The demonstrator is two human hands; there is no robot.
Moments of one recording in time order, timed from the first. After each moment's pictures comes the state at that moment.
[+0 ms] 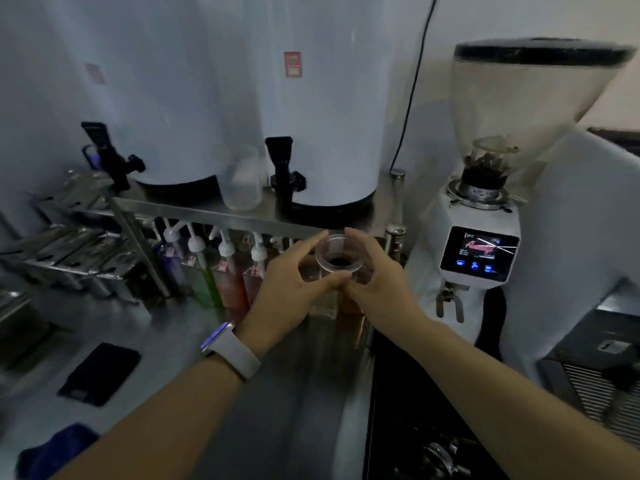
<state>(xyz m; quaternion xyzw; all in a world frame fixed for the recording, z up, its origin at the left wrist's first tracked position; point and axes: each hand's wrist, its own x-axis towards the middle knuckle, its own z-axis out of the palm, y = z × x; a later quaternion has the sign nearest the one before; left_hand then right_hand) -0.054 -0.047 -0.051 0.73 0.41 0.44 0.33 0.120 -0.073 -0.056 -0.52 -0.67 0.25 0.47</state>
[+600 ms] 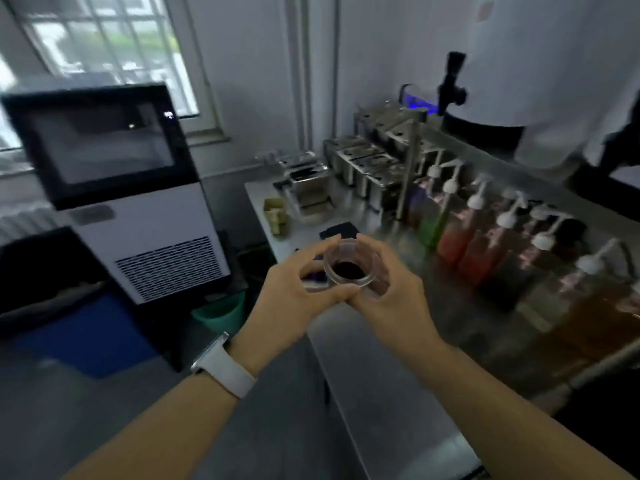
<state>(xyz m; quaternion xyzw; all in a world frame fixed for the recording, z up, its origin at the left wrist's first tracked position) -0.220 -0.355 -0.075 0.46 0.68 0.54 0.19 -0.088 -0.240 -0.093 -0.17 -0.77 0.50 0.35</state>
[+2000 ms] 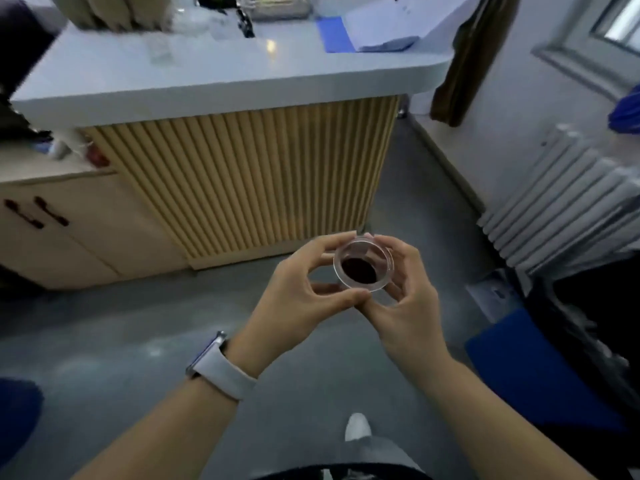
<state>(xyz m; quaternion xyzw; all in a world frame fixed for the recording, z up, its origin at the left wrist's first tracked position) -0.477 -1.124 -0.152 -0.21 0.75 0.58 -0.23 -0.603 -1.006 -0.176 0.45 -0.64 0.60 -0.16</state>
